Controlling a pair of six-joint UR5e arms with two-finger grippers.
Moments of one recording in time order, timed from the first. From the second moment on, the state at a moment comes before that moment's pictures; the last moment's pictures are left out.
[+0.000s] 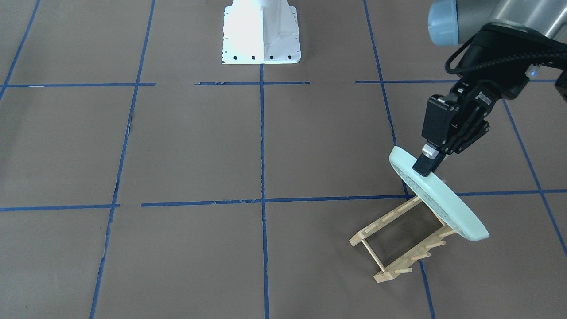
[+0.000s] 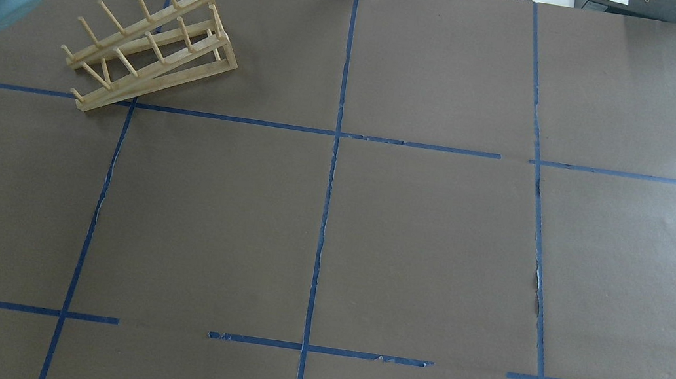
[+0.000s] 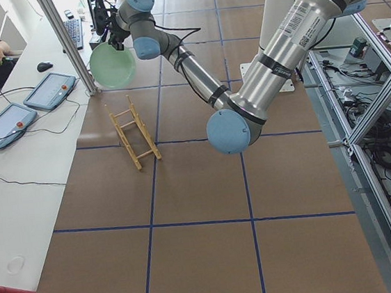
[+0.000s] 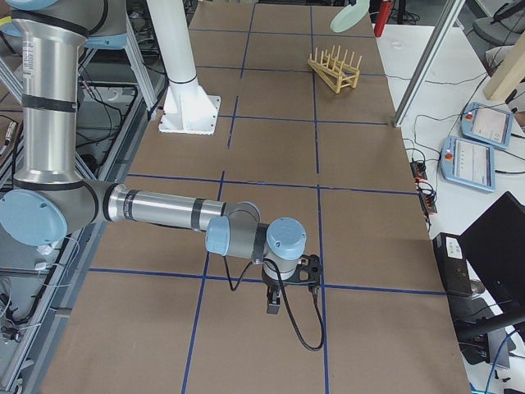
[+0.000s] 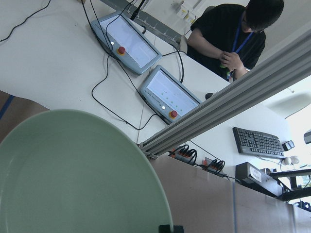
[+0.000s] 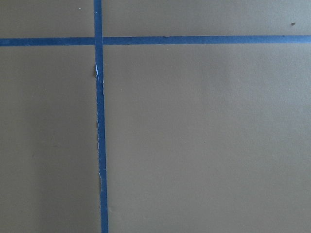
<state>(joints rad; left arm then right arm) -1.15 -2.21 -1.70 -2.28 -2.04 -1.54 1.61 -1.68 1.60 -1.60 2.30 -0.07</state>
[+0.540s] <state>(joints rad) -1.18 -2.15 -1.49 -2.85 -2.03 -1.76 1.61 -1.68 1.60 -1.60 2.30 -0.07</state>
